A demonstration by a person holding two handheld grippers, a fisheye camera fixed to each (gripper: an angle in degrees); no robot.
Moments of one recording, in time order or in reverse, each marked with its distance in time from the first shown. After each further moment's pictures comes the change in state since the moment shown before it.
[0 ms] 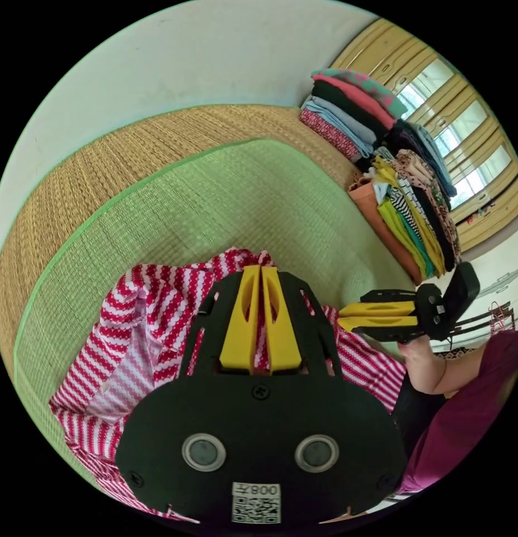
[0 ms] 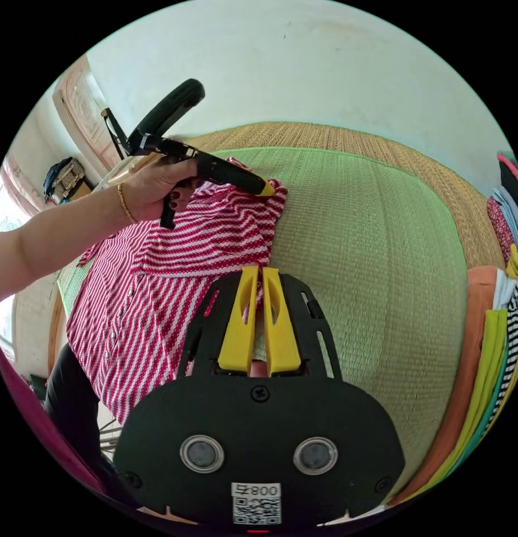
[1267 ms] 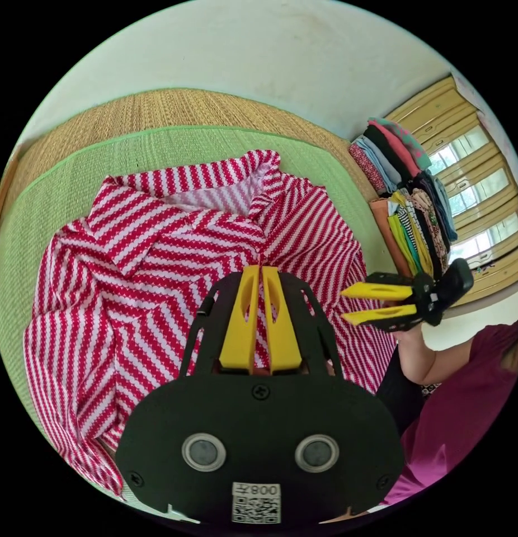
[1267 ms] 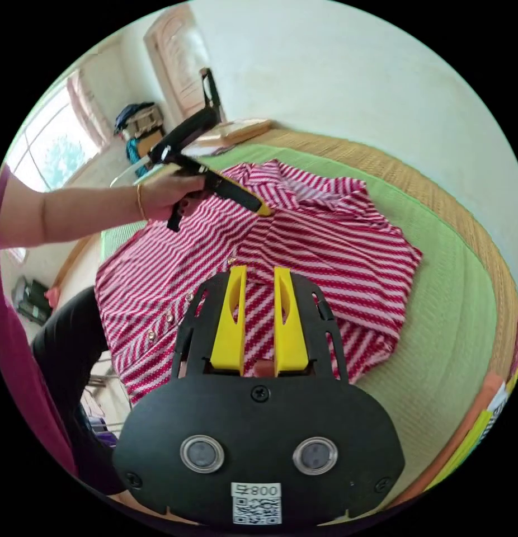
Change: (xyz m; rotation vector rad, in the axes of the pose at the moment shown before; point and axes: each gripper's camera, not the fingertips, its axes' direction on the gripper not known) left arm -0.052 0.167 -0.093 -0.554 0.762 -0.858; right arm -0.090 -0.038 0.019 -0.080 -0.123 -0.407
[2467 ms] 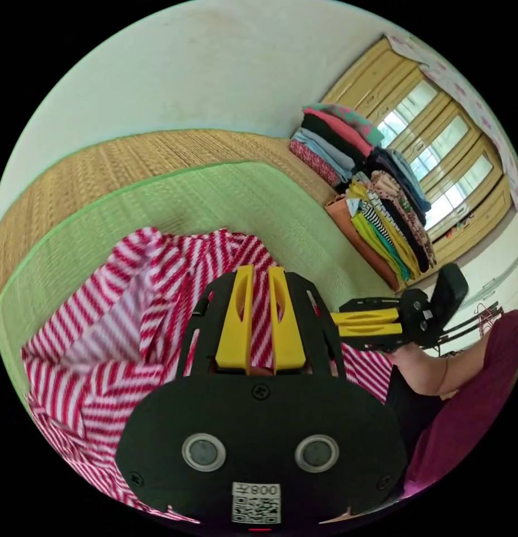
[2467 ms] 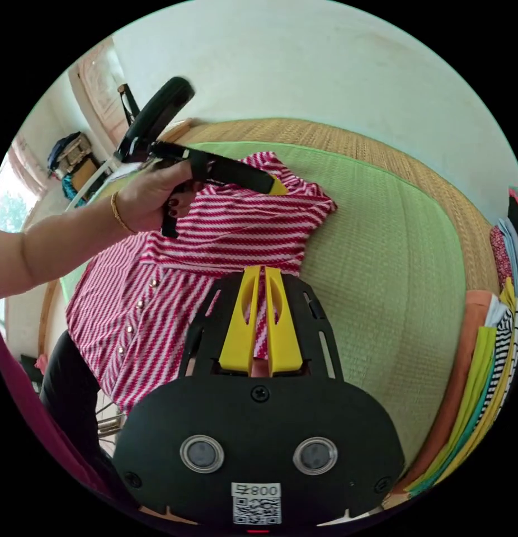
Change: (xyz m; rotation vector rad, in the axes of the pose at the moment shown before) left arm 0.071 -0.001 0.028 -0.008 0.103 0.317; right arm 0.065 0.013 -0.102 -0.011 0.178 0.330
